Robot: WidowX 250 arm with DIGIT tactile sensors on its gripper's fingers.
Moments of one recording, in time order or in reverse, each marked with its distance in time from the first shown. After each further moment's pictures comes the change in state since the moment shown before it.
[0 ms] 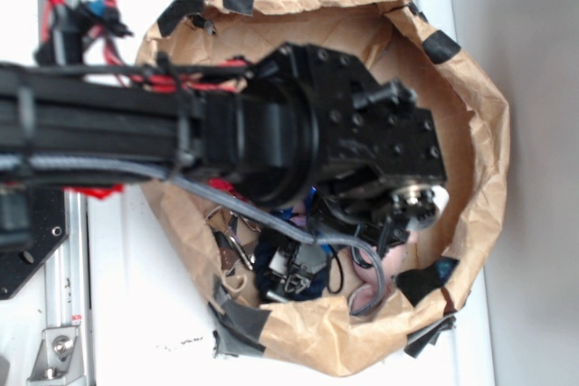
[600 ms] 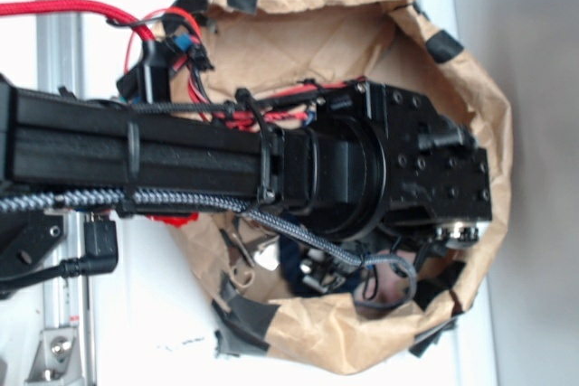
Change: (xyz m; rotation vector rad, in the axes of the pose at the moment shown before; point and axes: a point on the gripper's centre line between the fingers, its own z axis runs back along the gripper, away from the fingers) arm 0.015 0.025 -0.023 0.130 0.065 -0.108
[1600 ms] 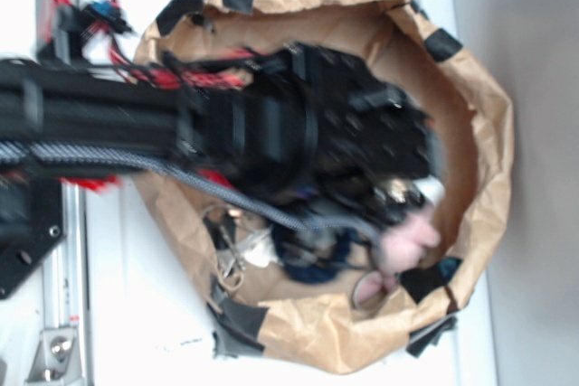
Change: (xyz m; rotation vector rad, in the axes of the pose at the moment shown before) arm -0.044 0.018 0.031 -0.003 -0.105 0.188
